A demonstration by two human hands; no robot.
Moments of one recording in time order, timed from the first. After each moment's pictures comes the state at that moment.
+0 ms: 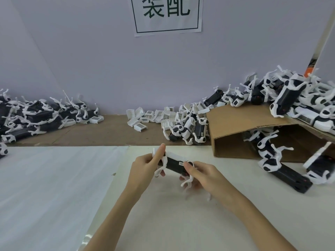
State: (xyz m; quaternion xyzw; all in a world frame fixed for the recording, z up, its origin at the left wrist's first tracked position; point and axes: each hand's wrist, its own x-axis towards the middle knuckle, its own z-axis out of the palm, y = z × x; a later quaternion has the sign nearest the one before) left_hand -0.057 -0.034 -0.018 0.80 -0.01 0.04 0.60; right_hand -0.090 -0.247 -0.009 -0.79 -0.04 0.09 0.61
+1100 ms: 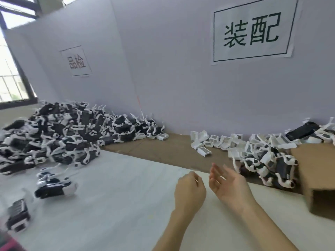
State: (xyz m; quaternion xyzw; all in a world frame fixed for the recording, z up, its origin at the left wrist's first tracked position) left_hand -0.018 0.027 -0.025 0.91 0.11 0.18 0.36; right_hand 0.034 -0.112 -0.018 -0.29 0.02 0.26 0.92
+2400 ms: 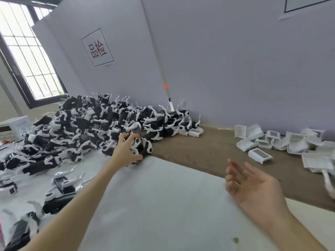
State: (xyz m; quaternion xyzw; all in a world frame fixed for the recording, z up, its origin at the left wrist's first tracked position) left_hand 0.076 0.432 -0.009 0.95 0.19 0.20 0.17; right_hand 0.110 0.002 -0.039 -0.26 -0.03 0.32 0.91
